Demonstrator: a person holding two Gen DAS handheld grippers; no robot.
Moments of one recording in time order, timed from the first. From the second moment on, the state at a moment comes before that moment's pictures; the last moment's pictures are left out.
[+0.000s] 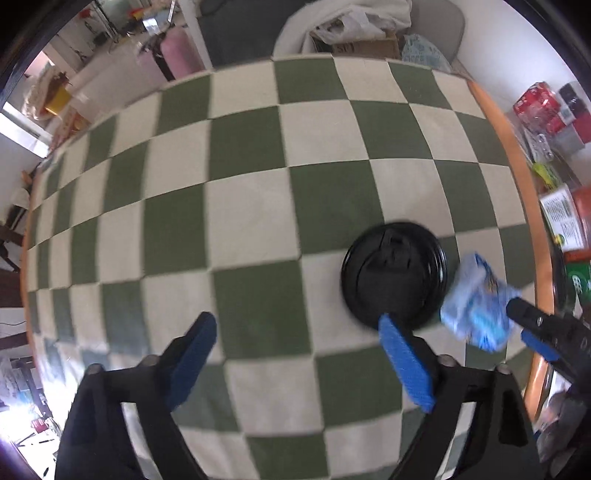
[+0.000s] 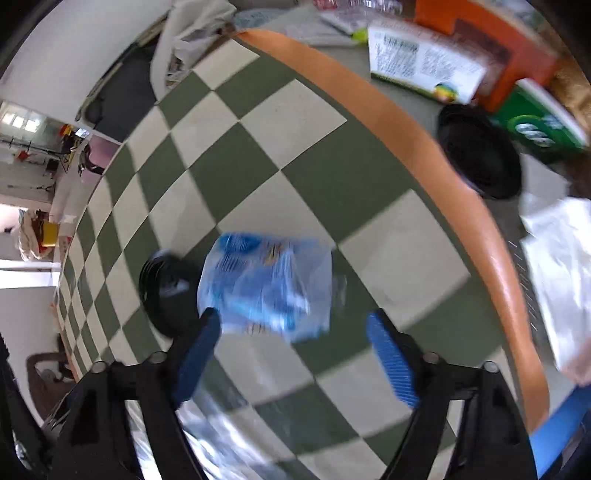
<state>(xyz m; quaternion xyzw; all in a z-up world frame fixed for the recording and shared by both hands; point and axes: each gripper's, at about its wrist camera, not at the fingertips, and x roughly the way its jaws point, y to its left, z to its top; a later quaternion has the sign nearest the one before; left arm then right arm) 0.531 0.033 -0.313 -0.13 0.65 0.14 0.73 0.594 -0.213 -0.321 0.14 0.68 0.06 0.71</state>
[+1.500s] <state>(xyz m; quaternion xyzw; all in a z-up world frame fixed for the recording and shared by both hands) 0.424 0.081 -0.235 -0.13 0.58 0.16 0.79 0.520 -0.152 -0.262 0.11 0.63 0.15 0.75</state>
